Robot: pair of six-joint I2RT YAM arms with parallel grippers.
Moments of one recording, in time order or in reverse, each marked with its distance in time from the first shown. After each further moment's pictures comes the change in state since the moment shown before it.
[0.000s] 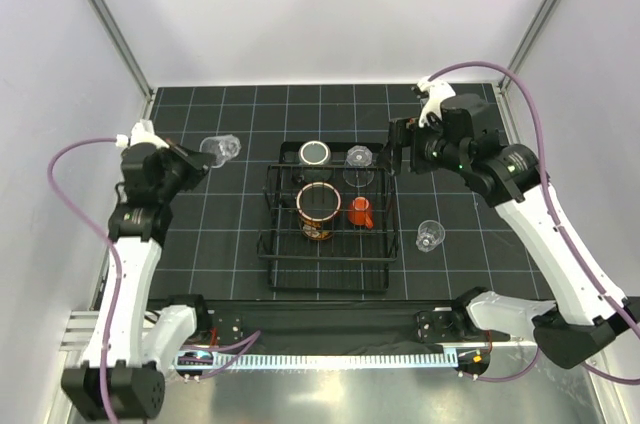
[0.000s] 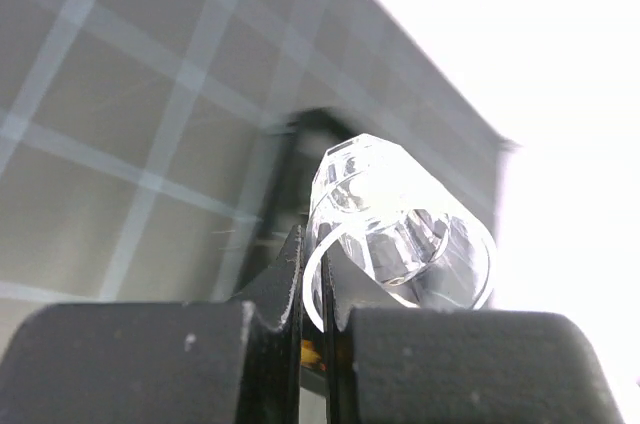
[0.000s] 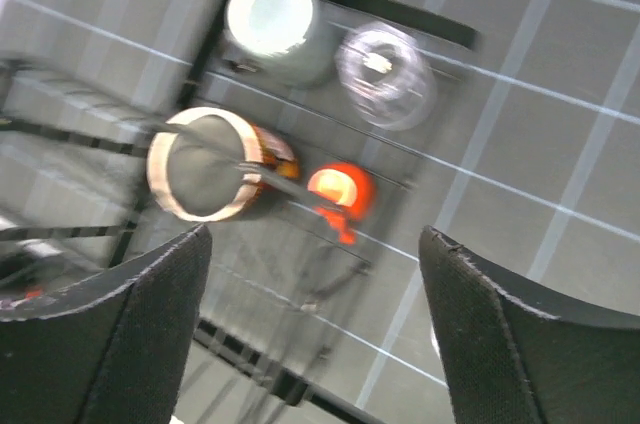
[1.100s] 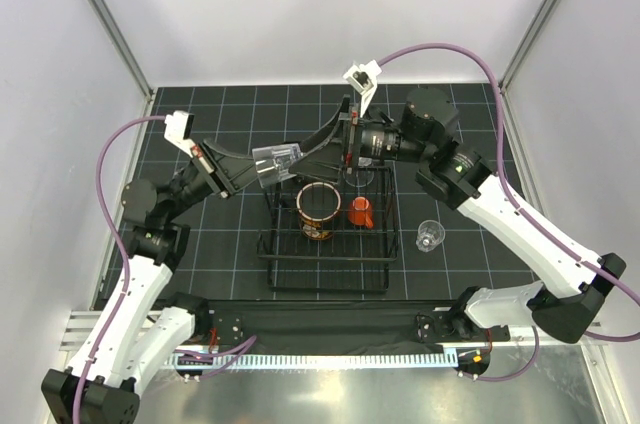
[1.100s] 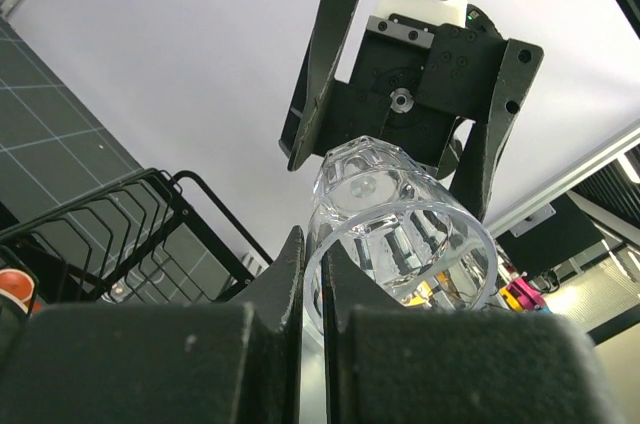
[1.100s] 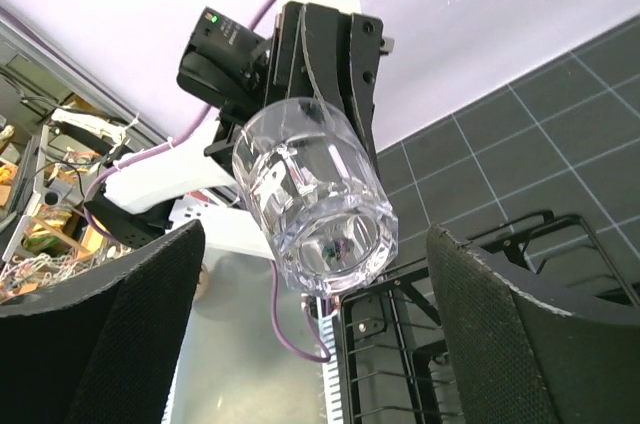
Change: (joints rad) left arm -0.270 -0.180 -0.170 0.936 0.637 -0.464; right arm 0.282 0.116 0.001 0.754 -0.626 0.331
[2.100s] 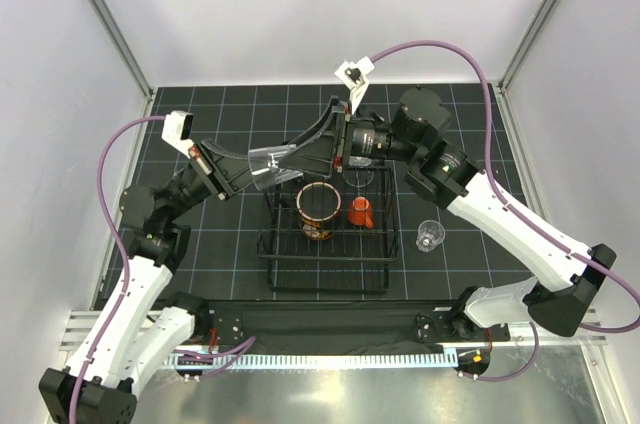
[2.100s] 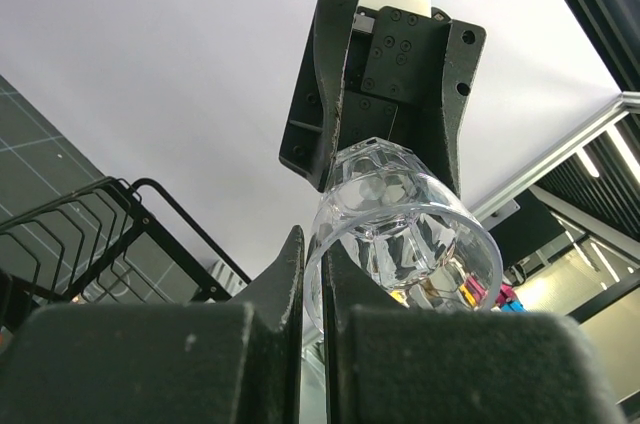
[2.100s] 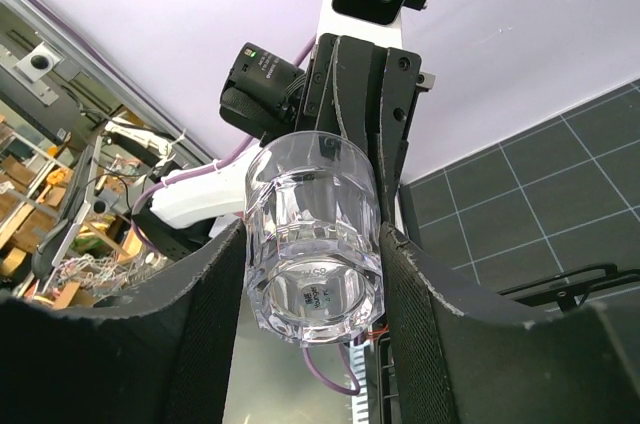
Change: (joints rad) left arm -0.032 -0.004 -0.005 0.081 -0.013 -0.071; right arm 0.043 0.040 -0.002 0.159 -0.015 0.102
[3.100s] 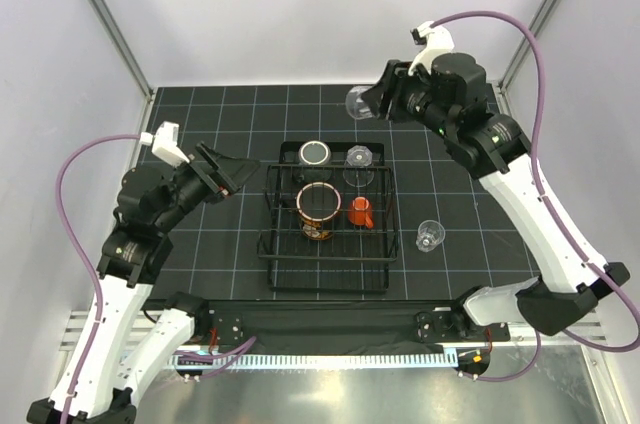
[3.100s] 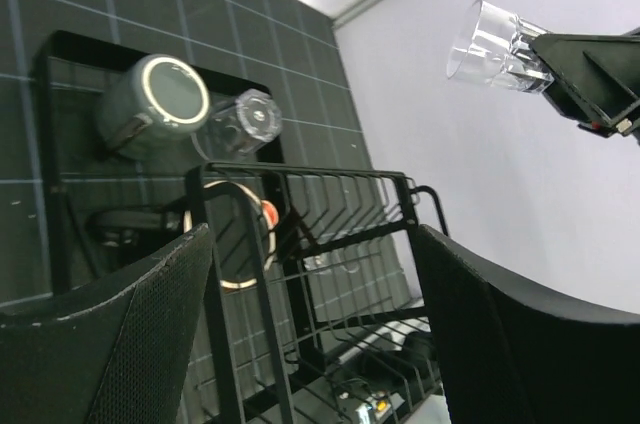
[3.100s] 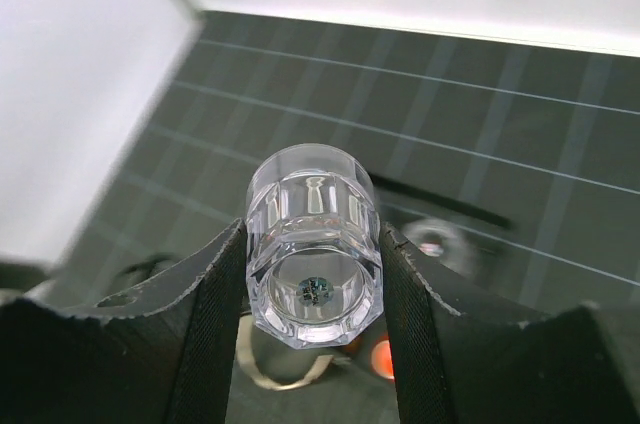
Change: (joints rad) left arm -0.005 -0.077 0.214 -0.967 -0.457 0.494; right arm -0.246 0.008 0.243 -0.624 0.680 -0.317
